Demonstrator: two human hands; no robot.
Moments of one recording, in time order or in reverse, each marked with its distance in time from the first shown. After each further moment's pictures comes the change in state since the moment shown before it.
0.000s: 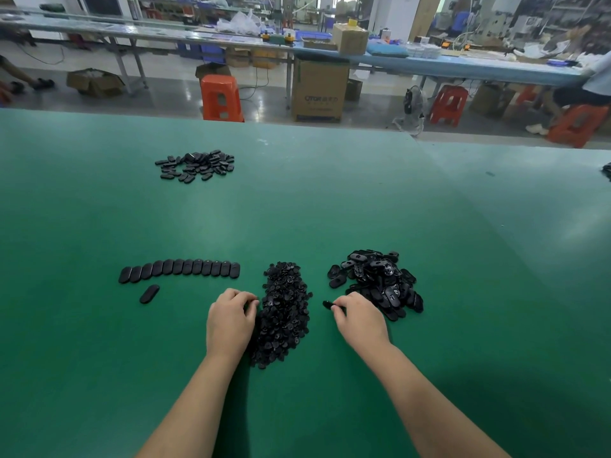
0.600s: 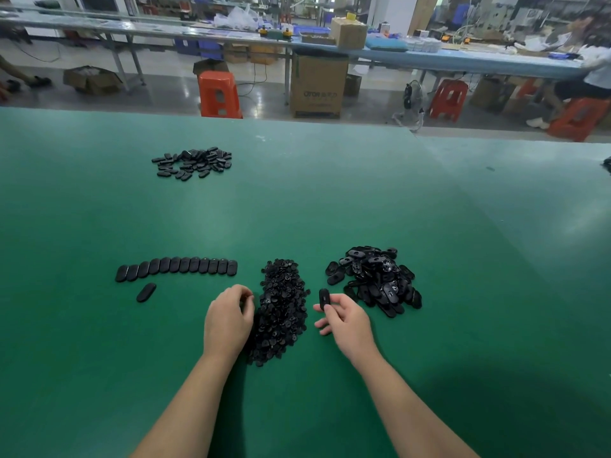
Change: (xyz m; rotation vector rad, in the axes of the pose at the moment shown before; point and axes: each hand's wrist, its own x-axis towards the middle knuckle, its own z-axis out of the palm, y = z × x) left_hand -0.002 0.003 -0.003 -0.053 -0.008 -0.002; right_hand -0.019 -0.007 0.021 0.967 -0.046 0.123
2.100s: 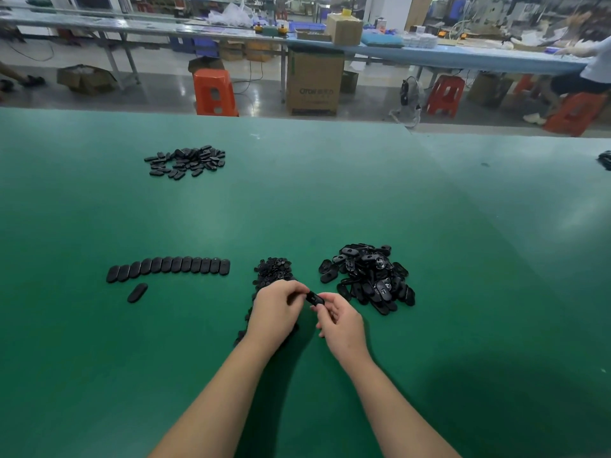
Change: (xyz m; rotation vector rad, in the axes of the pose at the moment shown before) left_hand -0.008 0.095 0.017 -0.221 -0.228 0.111; right_hand 0.000 0.016 0.004 -0.019 0.100 -0.071
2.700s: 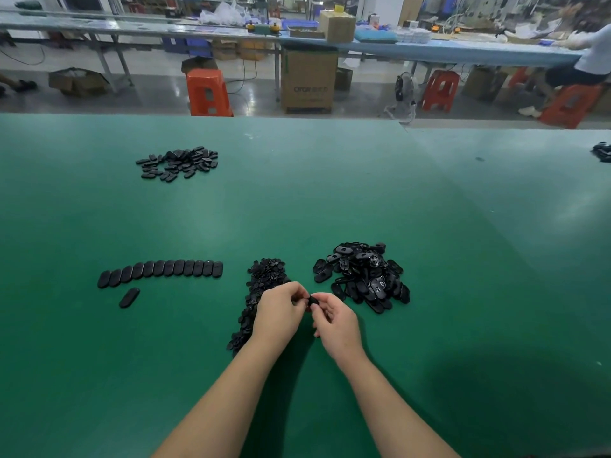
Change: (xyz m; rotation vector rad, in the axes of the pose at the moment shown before) left_hand 0.007 0.011 0.019 0.084 -0.073 -0.152; right_hand 0.002 0.001 -0.002 0.029 -0.008 -0.031
